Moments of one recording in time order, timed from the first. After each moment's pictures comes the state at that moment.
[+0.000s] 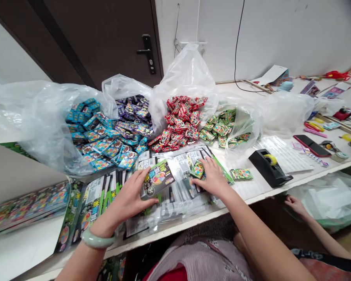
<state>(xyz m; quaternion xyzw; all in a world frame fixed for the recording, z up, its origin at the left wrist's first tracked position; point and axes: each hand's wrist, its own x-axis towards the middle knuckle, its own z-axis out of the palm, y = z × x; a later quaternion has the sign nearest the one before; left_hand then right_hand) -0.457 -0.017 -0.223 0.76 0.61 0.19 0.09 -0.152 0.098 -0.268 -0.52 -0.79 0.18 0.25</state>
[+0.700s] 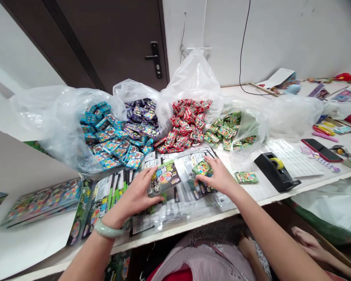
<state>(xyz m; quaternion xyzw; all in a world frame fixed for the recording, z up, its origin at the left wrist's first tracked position) -0.458 -0.013 -0.225 0.77 0.60 0.19 0.09 -0.151 0.102 -0.229 -0.50 -0.81 0.22 0.21</state>
